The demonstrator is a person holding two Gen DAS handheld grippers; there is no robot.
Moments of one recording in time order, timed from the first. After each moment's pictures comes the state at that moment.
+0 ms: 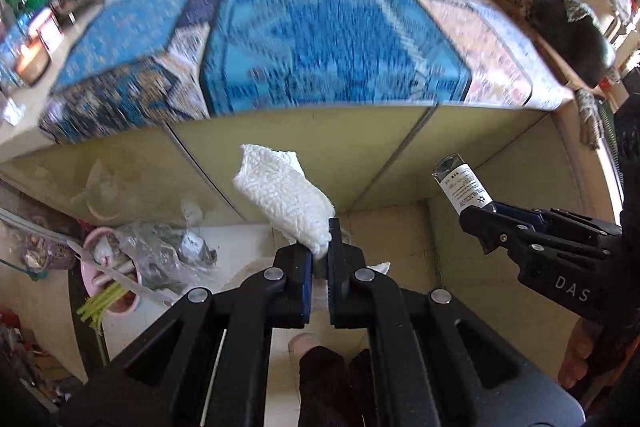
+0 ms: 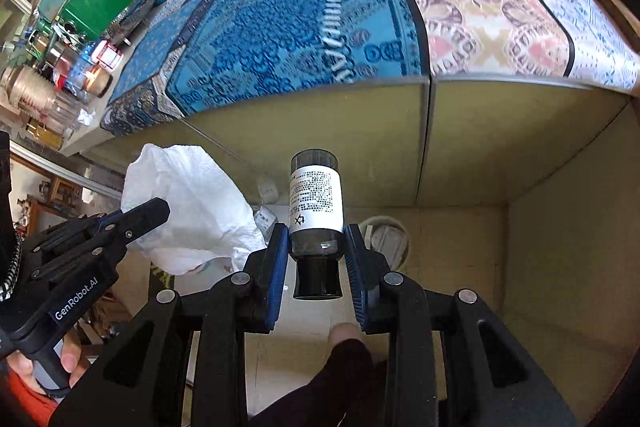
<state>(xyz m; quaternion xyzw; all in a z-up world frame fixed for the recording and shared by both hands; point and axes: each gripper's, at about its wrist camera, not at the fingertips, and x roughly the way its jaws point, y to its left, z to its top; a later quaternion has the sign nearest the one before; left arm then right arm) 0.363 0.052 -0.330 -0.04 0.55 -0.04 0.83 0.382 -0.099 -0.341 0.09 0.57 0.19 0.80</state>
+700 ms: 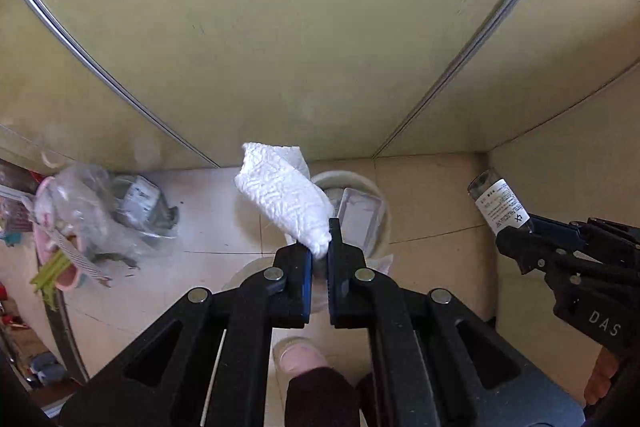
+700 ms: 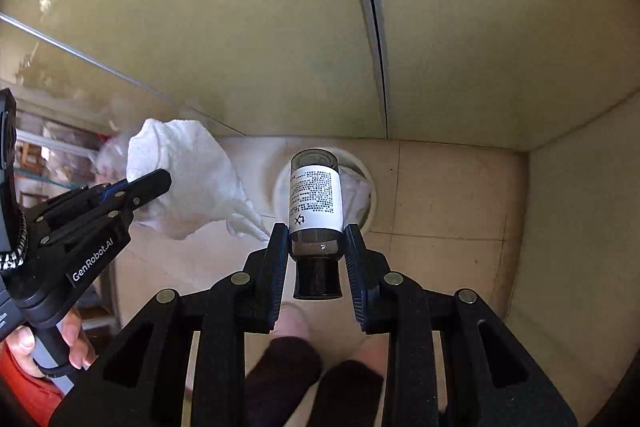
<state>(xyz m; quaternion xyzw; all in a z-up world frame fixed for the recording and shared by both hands) 0.405 0.012 -0.673 -0.04 0.61 0.00 0.79 0.416 -0.134 -0.649 0.04 0.65 0.19 0.74</state>
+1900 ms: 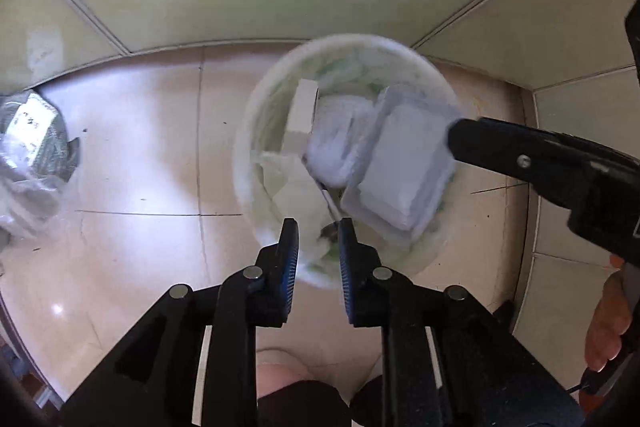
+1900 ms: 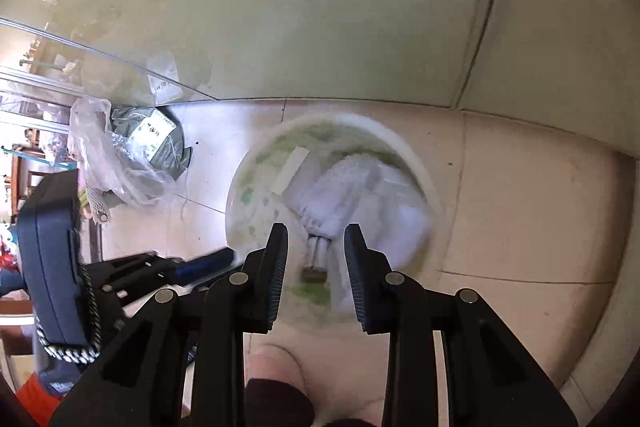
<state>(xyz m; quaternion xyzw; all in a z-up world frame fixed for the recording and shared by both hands) 0.397 0.039 -0.901 -0.10 0.69 -0.05 0.72 0.450 -0.089 -0.826 0.05 0.67 0.24 0.70</state>
